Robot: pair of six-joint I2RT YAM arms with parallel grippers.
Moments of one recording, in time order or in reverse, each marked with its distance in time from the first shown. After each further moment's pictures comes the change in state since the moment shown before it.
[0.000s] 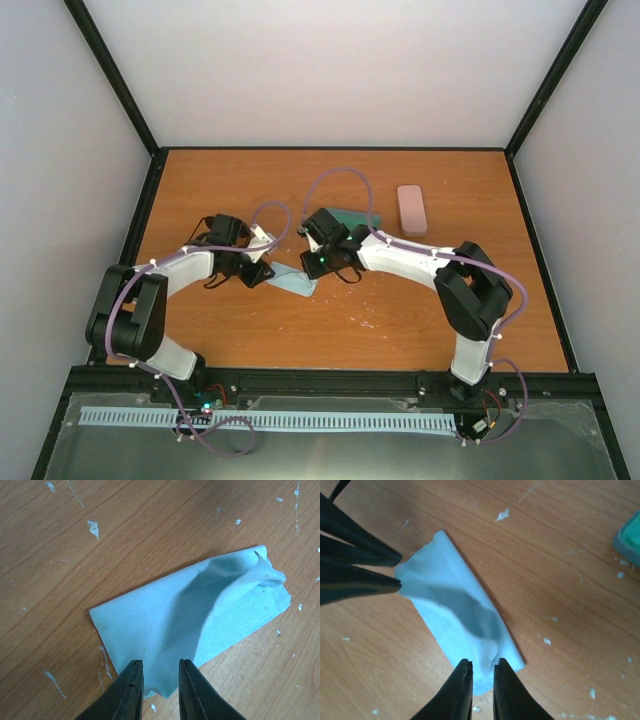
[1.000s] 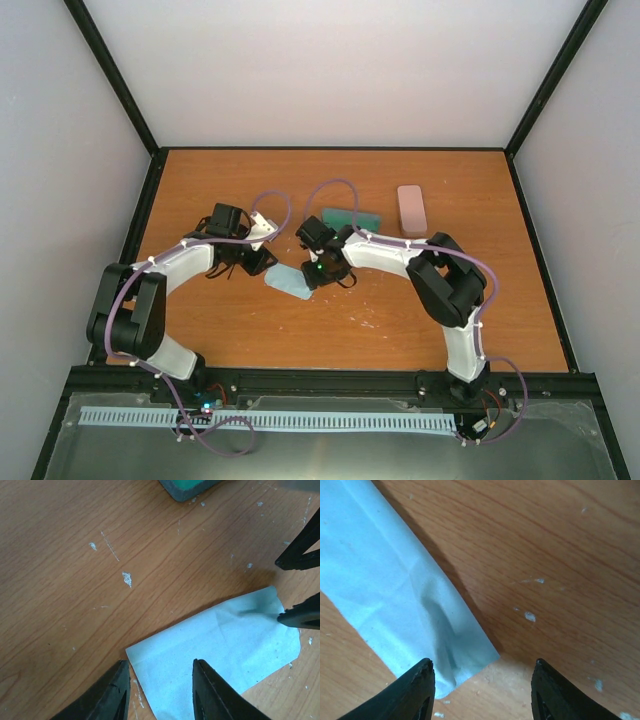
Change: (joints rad) left arm 0.000 0.004 0.080 0.016 -0.024 -0.005; right arm -0.003 0.163 0.097 -0.163 0.042 0.047
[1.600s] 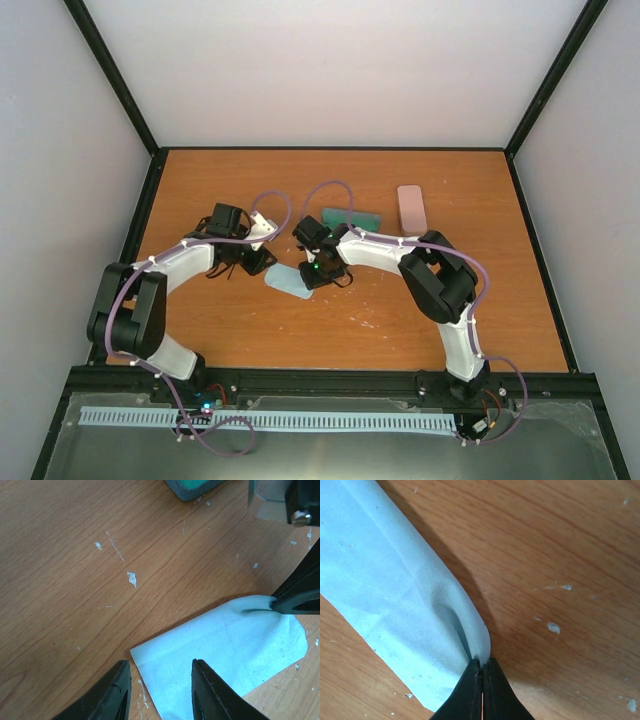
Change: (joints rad) left arm 0.000 0.001 0.000 0.004 -0.014 0.000; right arm -0.001 0.079 0.063 -0.037 -0.056 0.017
